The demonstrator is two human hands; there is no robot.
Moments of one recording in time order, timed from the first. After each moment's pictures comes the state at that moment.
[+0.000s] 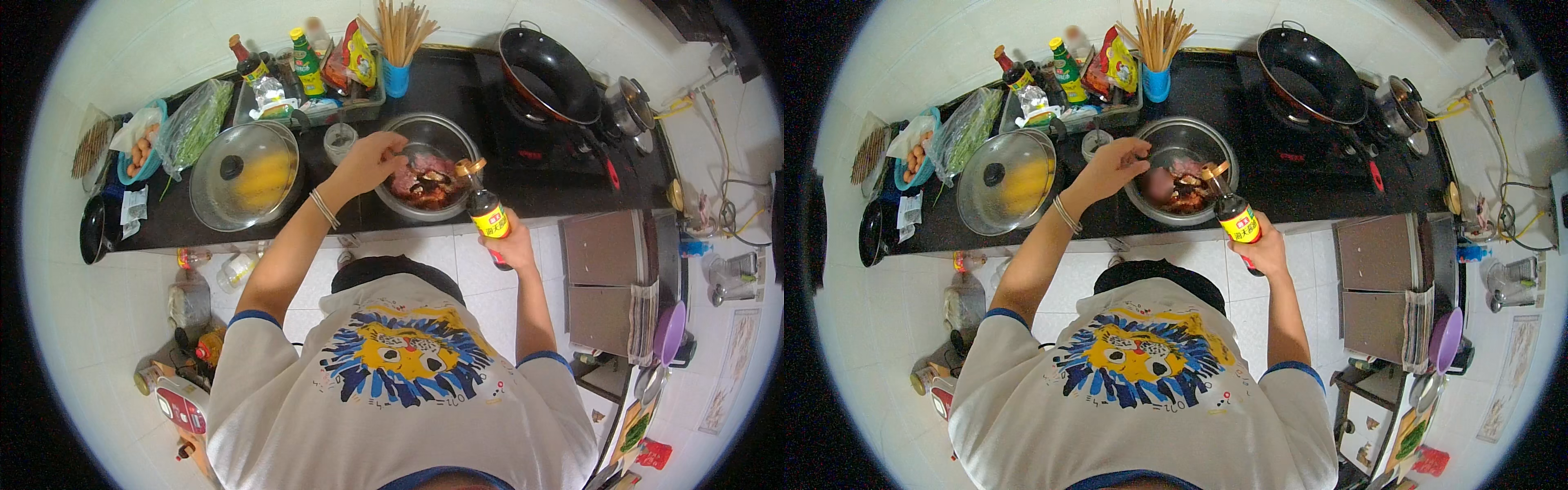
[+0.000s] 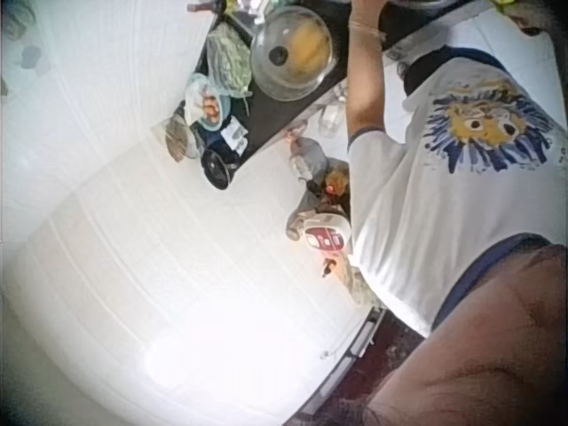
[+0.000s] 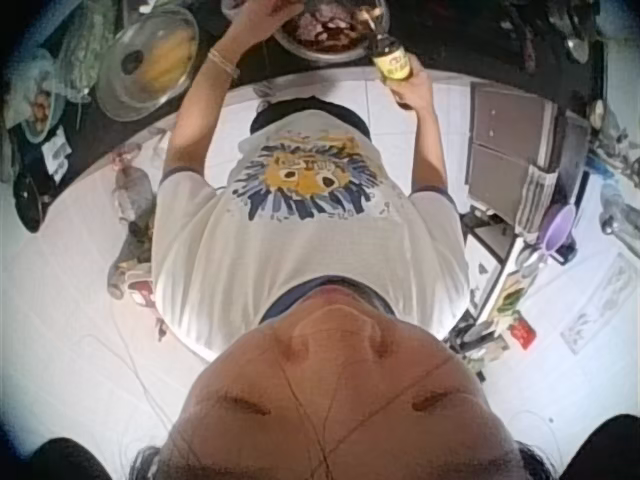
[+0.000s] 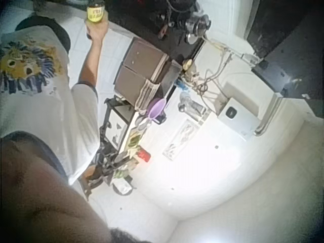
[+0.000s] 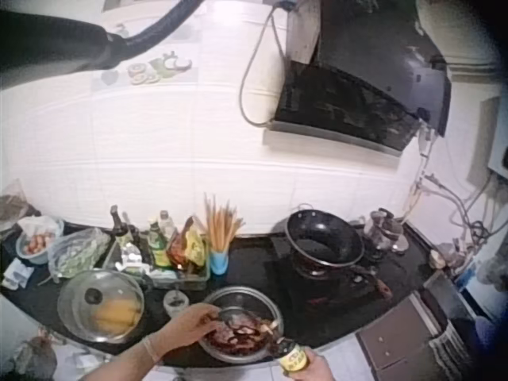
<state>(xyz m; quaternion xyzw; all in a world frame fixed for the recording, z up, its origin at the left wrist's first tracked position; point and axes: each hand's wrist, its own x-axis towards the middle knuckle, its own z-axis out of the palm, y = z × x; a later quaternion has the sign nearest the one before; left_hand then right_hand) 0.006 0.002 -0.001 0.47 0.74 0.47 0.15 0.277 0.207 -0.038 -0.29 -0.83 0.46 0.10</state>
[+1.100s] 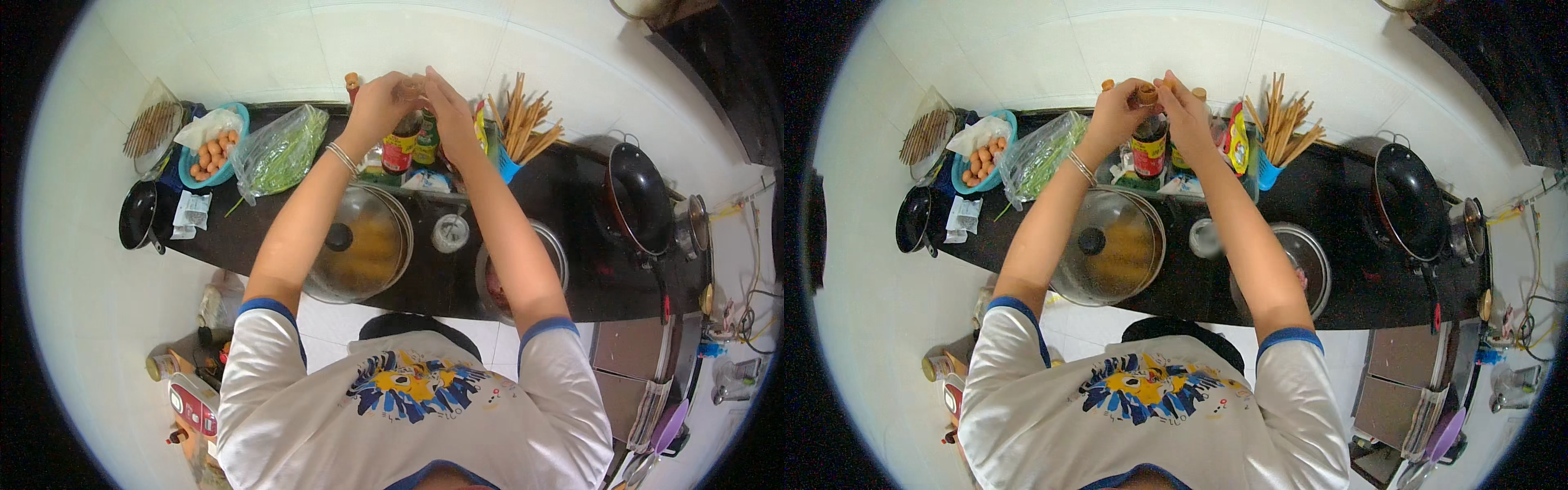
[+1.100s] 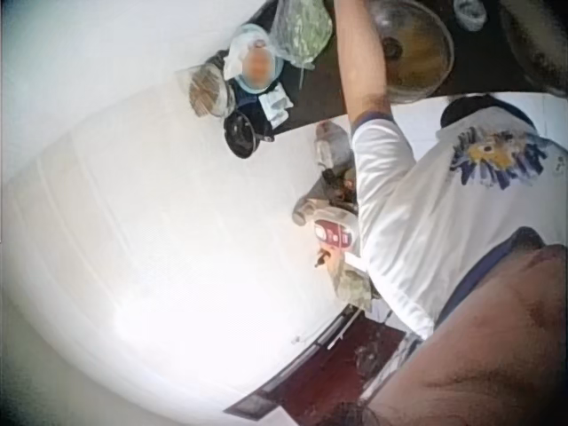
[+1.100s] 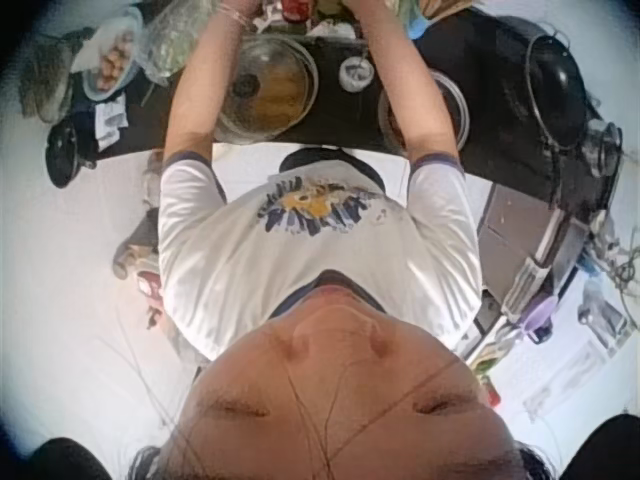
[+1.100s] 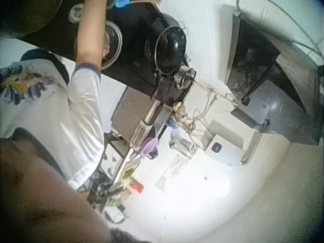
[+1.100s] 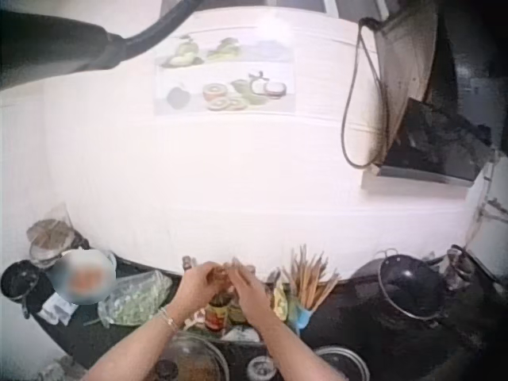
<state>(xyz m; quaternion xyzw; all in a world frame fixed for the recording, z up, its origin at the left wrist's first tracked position) -0.261 -0.096 0.116 0.35 0.82 0.44 -0.13 -0.203 0.035 0.102 0.07 -0.70 0.68 0.19</state>
